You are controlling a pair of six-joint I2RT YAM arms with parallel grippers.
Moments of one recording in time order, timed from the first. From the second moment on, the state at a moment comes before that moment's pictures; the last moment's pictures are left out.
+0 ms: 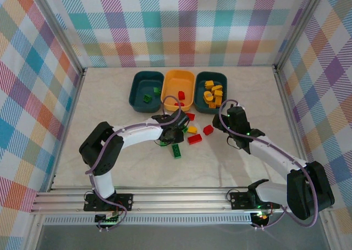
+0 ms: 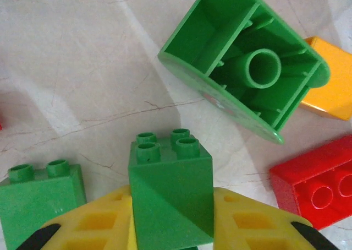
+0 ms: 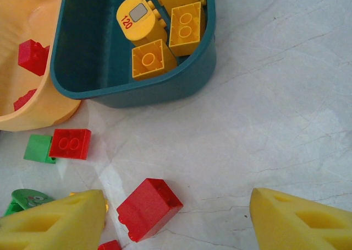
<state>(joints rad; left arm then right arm) -0.82 1.81 1.18 -0.58 -0.13 -0.84 0.42 1.20 0.63 -0.15 0.15 0.62</state>
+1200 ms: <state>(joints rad) -0.26 2.19 1.91 -0.76 0.05 -0.65 0.42 1.20 0.63 -0.14 0.13 0.62</state>
